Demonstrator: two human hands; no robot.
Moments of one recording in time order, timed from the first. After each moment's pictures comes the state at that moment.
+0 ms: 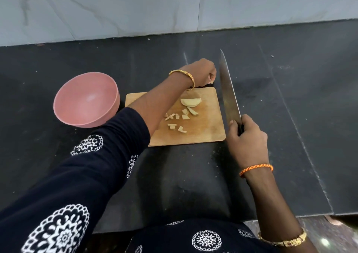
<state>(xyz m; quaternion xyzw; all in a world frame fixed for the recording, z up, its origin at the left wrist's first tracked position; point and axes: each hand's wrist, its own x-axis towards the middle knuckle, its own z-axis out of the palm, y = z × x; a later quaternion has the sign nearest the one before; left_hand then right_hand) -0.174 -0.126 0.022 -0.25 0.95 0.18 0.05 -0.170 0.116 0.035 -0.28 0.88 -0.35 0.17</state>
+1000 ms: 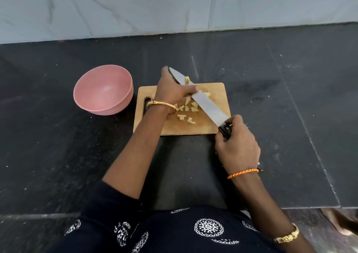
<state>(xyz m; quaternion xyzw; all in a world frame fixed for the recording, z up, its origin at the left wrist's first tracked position) -0.052 -0.050 0.052 -0.54 0.63 0.51 -0.24 -0.127 0.129 0.028 -0.38 0.88 -0.25 0.10</state>
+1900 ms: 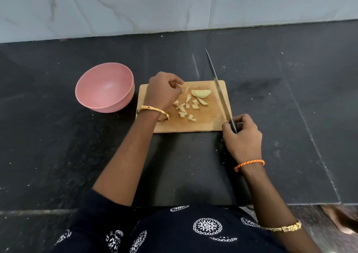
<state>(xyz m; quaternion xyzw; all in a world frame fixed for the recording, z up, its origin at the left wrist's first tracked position) -0.028 -0.043 0.054 -0.50 0.77 0.32 -0.22 -0.144 0.124 0.016 -0.26 0.83 -0.44 0.21</state>
